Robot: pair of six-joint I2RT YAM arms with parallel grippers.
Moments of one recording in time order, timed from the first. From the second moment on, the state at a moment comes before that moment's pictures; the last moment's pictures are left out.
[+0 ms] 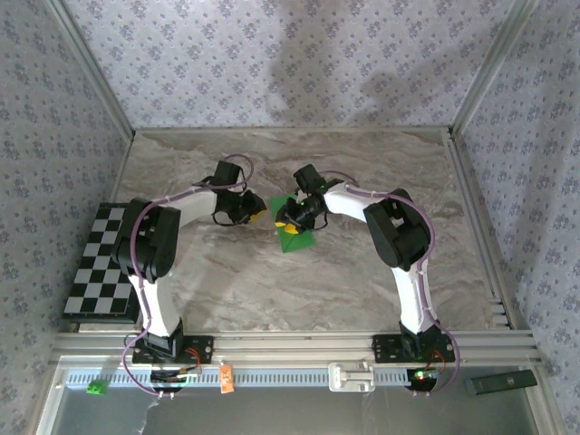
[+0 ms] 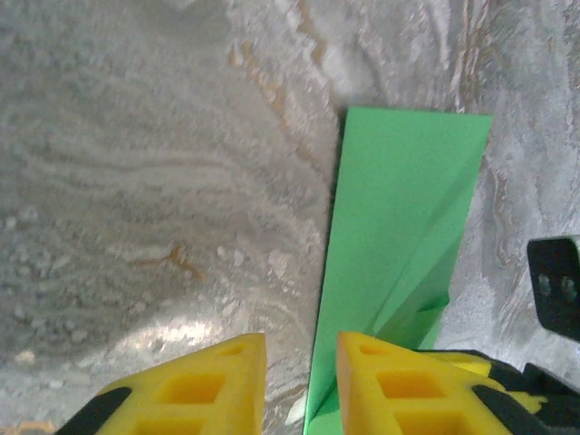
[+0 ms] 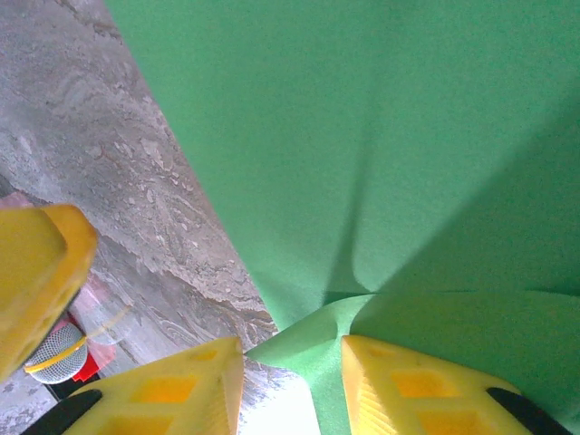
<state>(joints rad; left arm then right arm) -0.36 1.88 1.16 -0.32 0.43 -0.86 0.58 2.12 1.45 -0.44 -0.52 0.89</state>
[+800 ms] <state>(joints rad) -0.49 1.89 1.10 -0.24 0.45 -0.94 0.57 2.14 1.45 -0.48 -0.51 0.88</state>
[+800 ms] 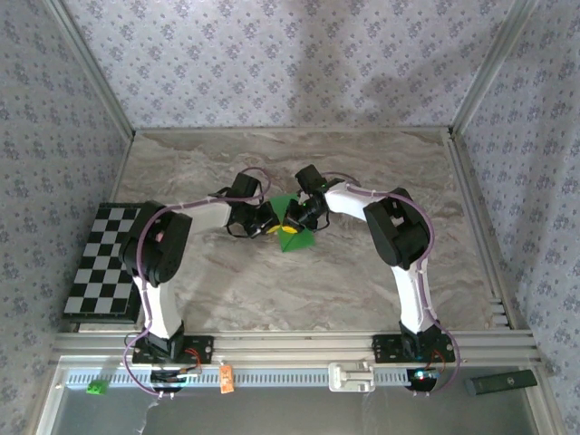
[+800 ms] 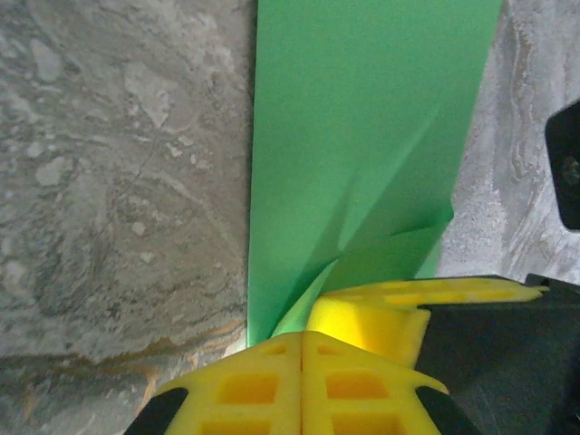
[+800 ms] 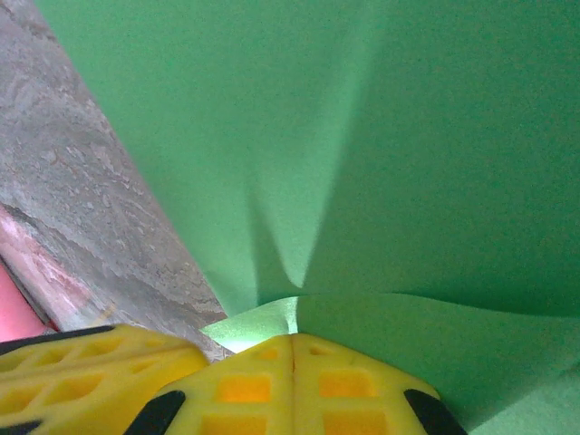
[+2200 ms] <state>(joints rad) -0.50 1.97 1.20 -0.34 0.41 -0.91 0.54 2.04 1.33 -0.38 -0.54 0.74</state>
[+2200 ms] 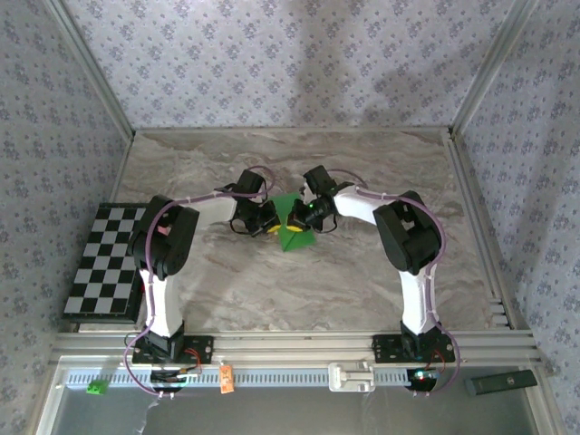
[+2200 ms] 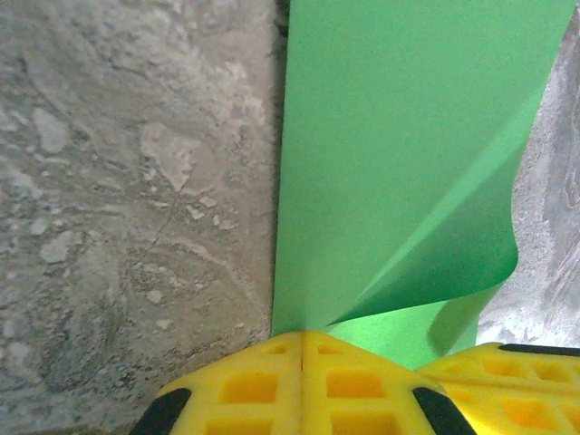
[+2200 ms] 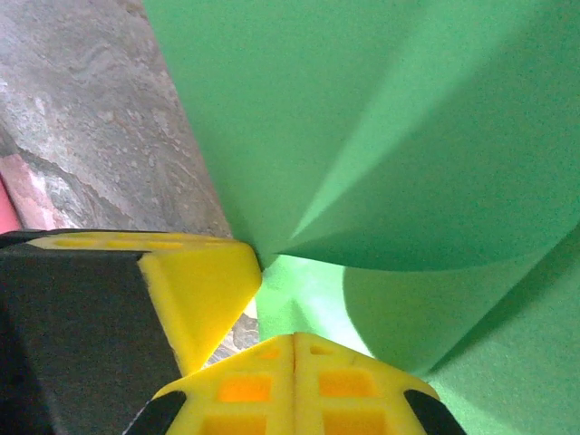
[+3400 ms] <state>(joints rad) -0.50 1.99 1.24 -0.38 0.42 -0.88 0.52 2.05 1.26 -0.29 -0.53 0.72</state>
